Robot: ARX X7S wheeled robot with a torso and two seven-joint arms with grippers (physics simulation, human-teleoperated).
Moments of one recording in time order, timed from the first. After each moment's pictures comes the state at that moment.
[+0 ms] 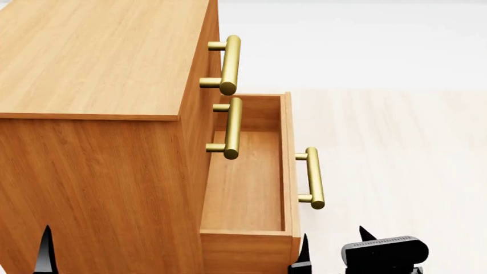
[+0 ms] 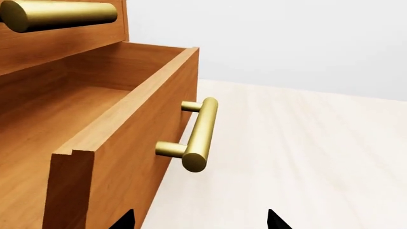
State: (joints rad) left arm 0.12 -0.35 0.08 0.61 -0.22 -0.31 -0.31; right arm 0.36 0.34 -0.31 0.38 0.35 0.01 0.01
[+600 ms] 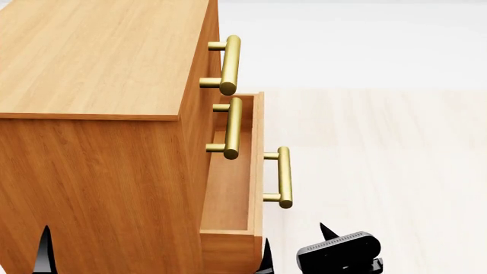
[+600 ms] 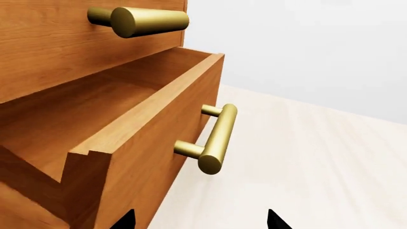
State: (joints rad) left arm 0.12 -0.35 0.08 0.61 -0.23 -0.30 -0.32; right arm 0.36 0.31 -0.41 0.32 0.27 0.03 0.02
